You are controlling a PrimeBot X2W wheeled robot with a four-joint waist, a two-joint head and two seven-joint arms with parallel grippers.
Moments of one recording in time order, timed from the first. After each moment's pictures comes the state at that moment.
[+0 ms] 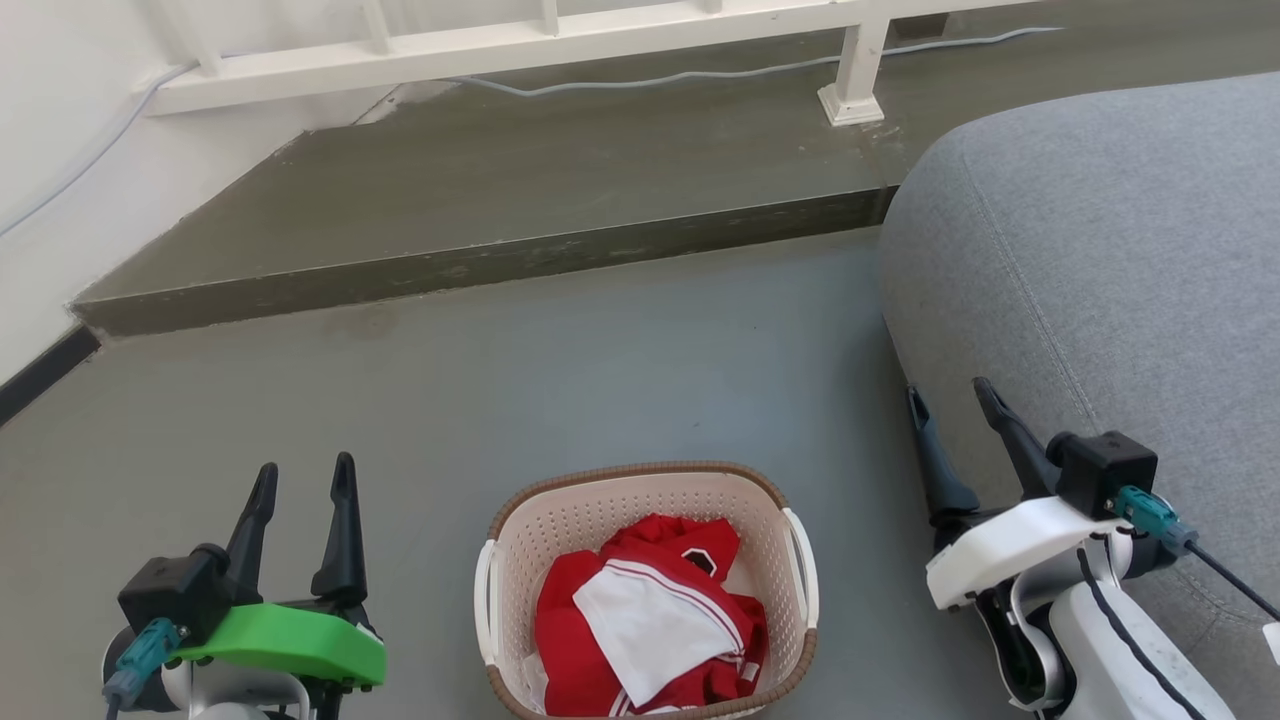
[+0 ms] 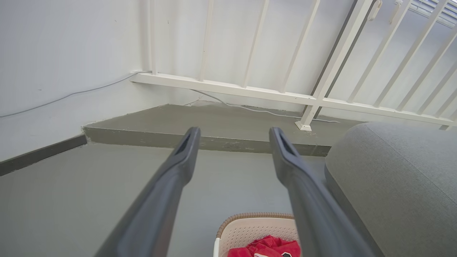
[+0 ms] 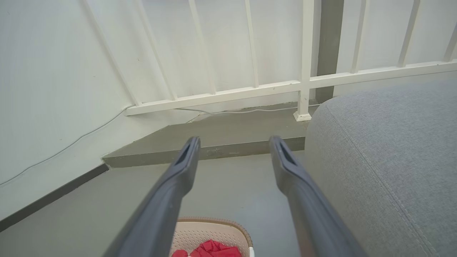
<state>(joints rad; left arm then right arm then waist) -0.02 0.05 -0.09 0.18 -0.40 -0.09 -0.25 -0.12 -0.16 0.33 0.27 0.38 -0.04 -0.25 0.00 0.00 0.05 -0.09</state>
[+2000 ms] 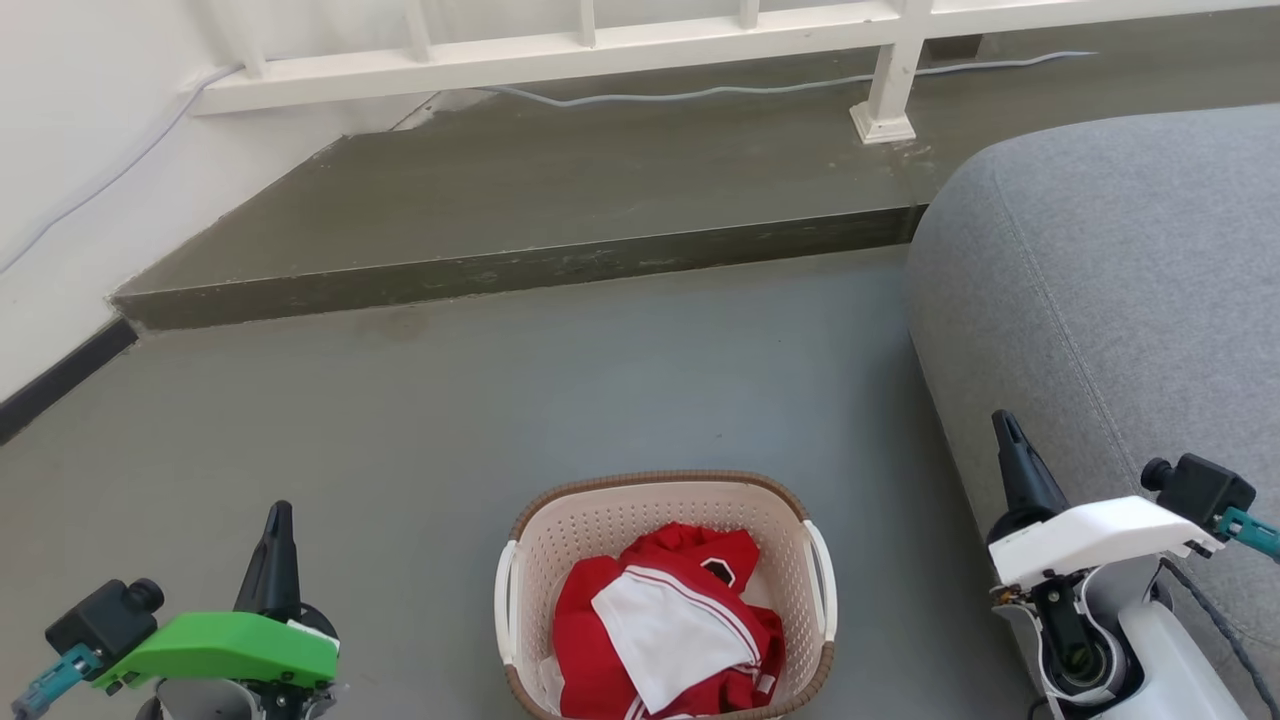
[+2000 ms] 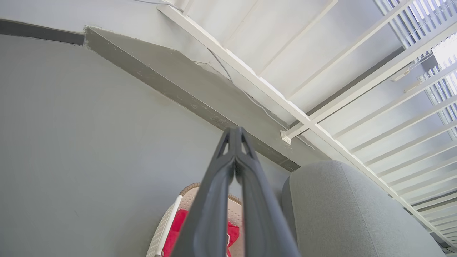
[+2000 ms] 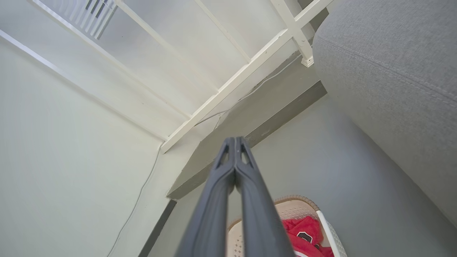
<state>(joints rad) -0.02 0.04 -0.02 0.25 -0.86 -0.11 -0.11 -0.07 -0.10 0.16 0.29 0.85 0.03 -0.13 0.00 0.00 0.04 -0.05</state>
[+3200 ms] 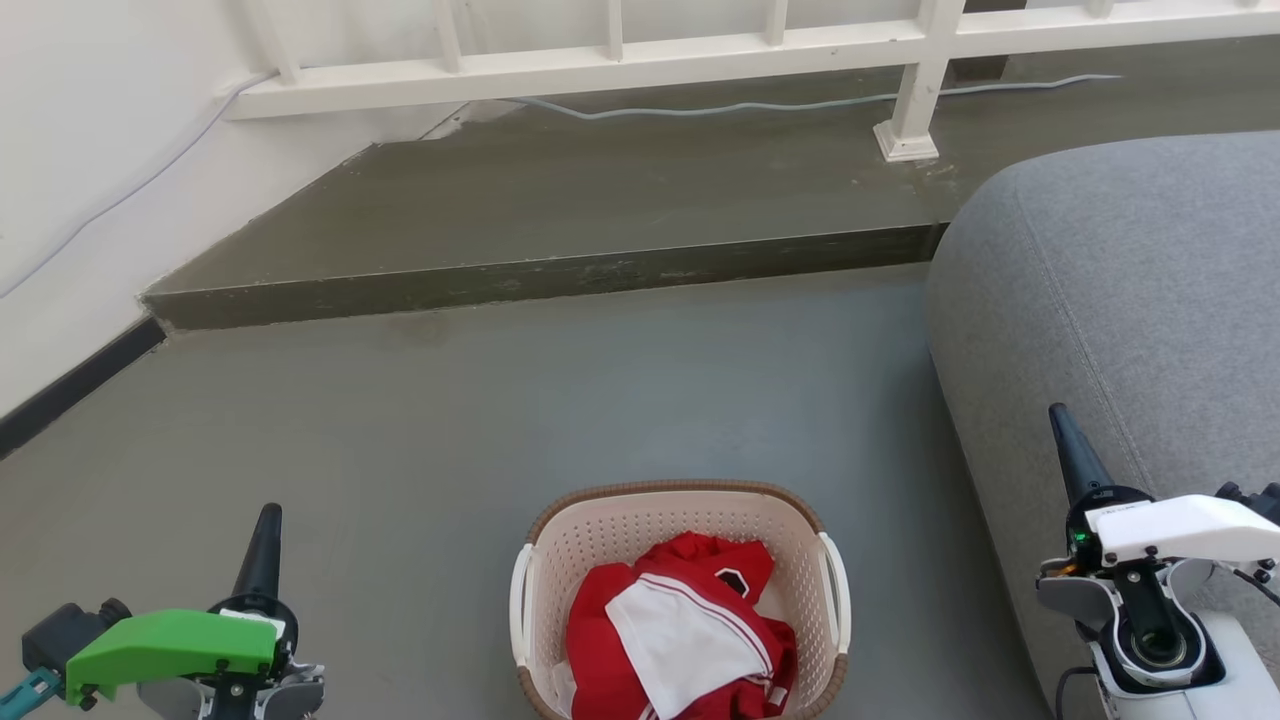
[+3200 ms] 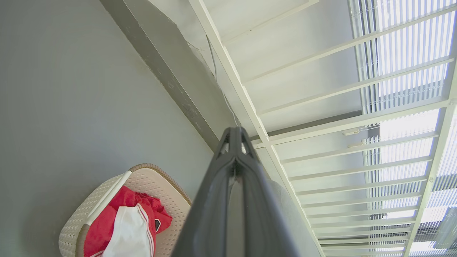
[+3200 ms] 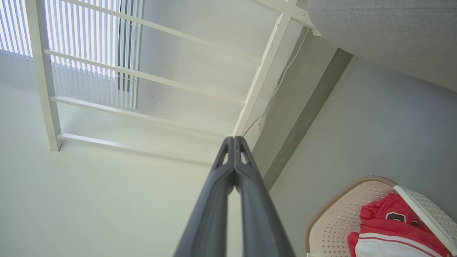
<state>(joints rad) -0.03 0.04 0.04 0.27 -1.29 -0.12 0.02 -0.07 -0.08 0.01 0.29 1.31 0.08 0.00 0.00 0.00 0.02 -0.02</state>
